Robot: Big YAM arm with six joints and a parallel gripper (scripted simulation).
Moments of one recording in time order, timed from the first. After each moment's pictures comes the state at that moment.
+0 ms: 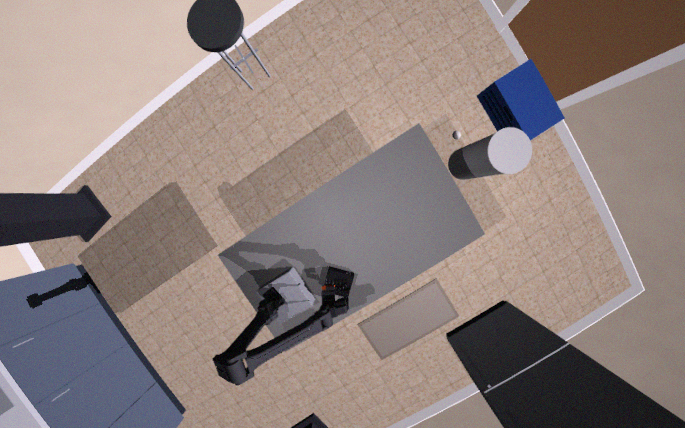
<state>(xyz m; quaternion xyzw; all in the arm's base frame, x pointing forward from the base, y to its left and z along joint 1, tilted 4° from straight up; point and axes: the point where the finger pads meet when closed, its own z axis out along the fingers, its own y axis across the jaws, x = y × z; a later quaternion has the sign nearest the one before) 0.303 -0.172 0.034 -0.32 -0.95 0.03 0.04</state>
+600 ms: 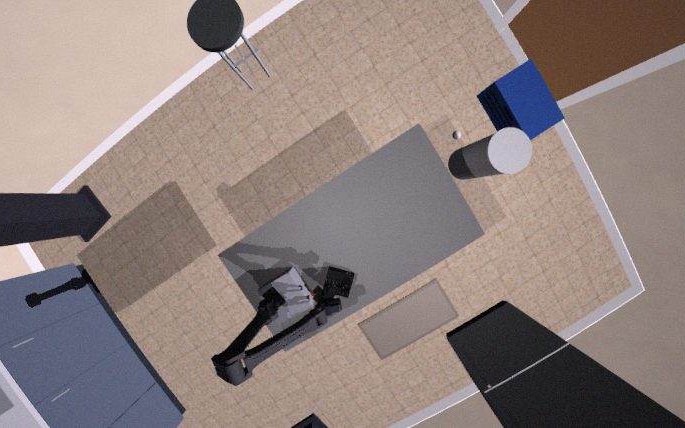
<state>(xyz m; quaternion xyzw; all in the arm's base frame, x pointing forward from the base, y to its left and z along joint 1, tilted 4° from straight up) 0.271 -0.162 0.007 0.10 -0.99 0.02 0.06</state>
